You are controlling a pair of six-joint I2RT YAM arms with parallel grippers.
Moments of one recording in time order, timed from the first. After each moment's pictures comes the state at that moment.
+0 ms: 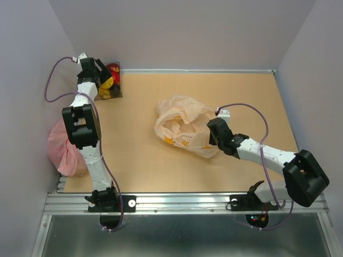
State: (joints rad) left arm 0.17 2.14 1.79 -0.19 -0.06 -0.50; right arm 0.66 1.33 0.69 -0.16 0.48 0.52
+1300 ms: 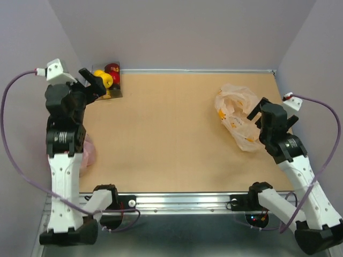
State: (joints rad) left arm 0.03 0.98 1.35 -0.49 -0.06 -0.39; right arm 0.27 0.85 0.97 -0.63 0.73 0.55
